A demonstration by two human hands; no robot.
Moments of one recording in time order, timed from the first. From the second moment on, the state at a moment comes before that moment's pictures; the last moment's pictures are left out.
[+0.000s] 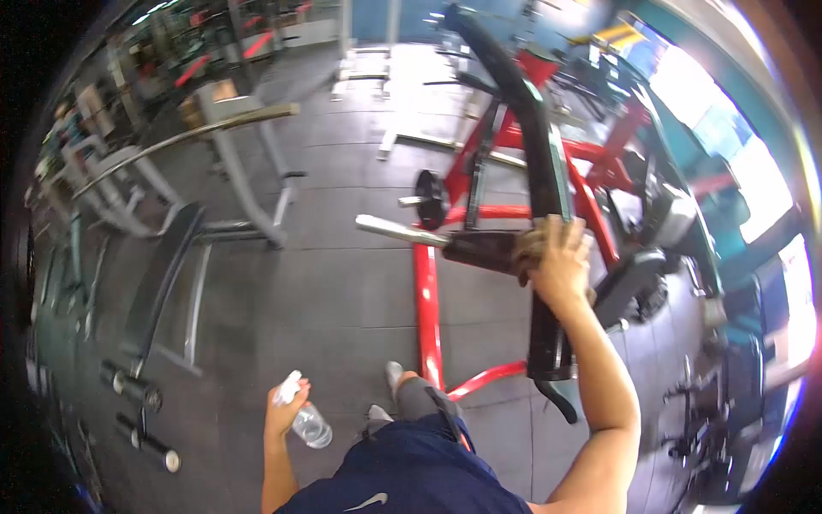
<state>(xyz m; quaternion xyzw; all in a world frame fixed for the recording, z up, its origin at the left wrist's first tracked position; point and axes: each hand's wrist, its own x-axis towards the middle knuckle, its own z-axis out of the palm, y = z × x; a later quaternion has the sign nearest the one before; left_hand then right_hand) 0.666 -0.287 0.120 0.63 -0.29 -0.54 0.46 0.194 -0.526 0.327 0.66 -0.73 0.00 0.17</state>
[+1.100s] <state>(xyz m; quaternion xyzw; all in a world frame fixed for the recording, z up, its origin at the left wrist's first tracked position) 0.686 -0.757 0.100 0.65 -0.31 -0.57 0.40 0.183 -1.067 0.355 0.64 -0.69 0.04 0.35</state>
